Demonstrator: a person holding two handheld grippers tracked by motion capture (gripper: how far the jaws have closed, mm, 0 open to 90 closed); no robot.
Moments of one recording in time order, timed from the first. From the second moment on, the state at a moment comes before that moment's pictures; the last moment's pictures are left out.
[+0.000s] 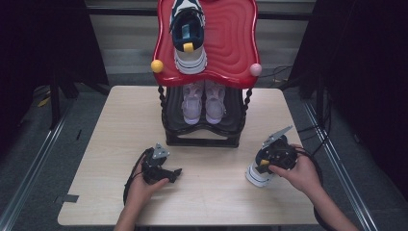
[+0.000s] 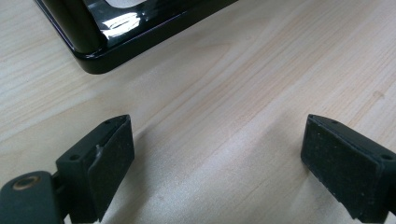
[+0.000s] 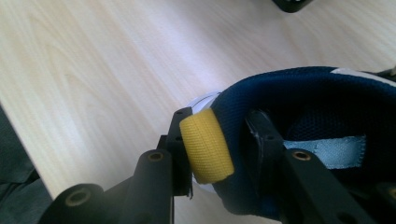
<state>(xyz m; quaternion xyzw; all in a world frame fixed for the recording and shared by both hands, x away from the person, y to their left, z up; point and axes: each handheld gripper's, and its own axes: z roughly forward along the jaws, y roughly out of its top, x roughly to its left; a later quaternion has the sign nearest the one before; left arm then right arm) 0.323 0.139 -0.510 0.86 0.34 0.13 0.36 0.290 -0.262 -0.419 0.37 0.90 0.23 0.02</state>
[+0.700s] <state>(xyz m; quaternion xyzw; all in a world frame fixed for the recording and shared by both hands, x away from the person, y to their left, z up) 0.323 0.140 -0.510 0.86 0.34 0.13 0.36 0.307 -0.241 -0.421 0.37 0.92 0.12 -0.04</state>
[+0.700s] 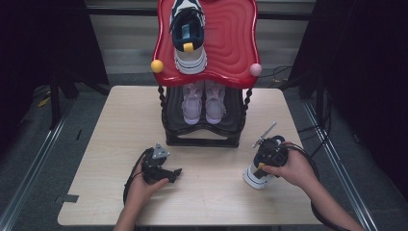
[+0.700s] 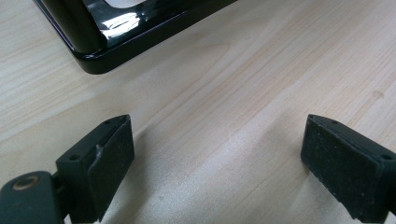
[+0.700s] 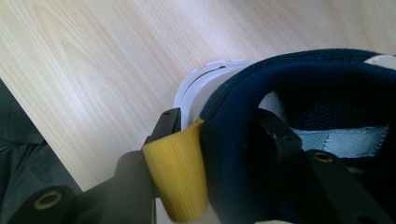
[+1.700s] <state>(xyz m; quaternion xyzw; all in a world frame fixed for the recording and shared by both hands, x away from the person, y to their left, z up) 0.324 0.141 -0.509 0.86 0.33 0.13 0.36 0.319 -0.226 -0.426 0.38 0.92 0.08 -0.09</state>
